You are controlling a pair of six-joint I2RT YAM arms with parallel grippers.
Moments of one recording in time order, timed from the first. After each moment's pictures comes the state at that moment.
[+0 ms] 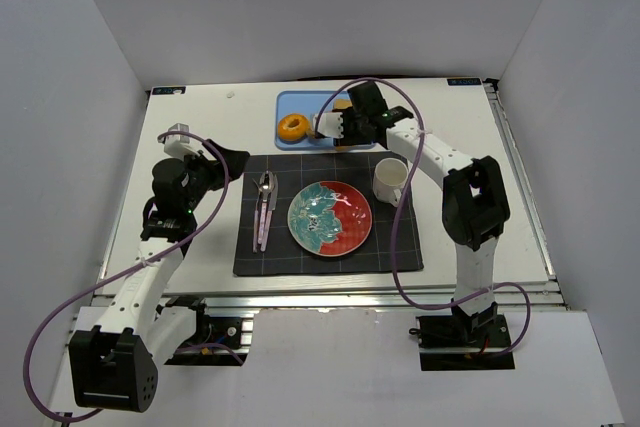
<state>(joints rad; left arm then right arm) -0.09 0.93 0.61 0.16 0.24 -0.65 0.55 2.00 1.70 -0.49 -0.04 -1.24</state>
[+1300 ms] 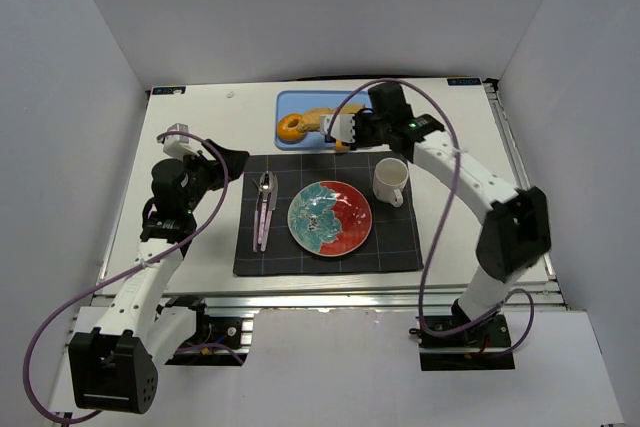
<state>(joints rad) -0.09 0.92 0.61 0.16 0.24 -0.65 0.56 1.76 1.52 -0.48 -0.17 -1.22</state>
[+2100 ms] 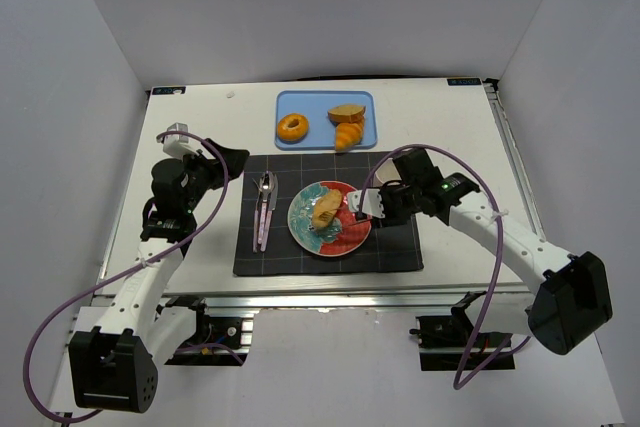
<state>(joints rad) -0.09 0.93 0.61 0.17 0.24 -0.66 0.60 1.25 0.96 -0.69 -0.40 -1.21</state>
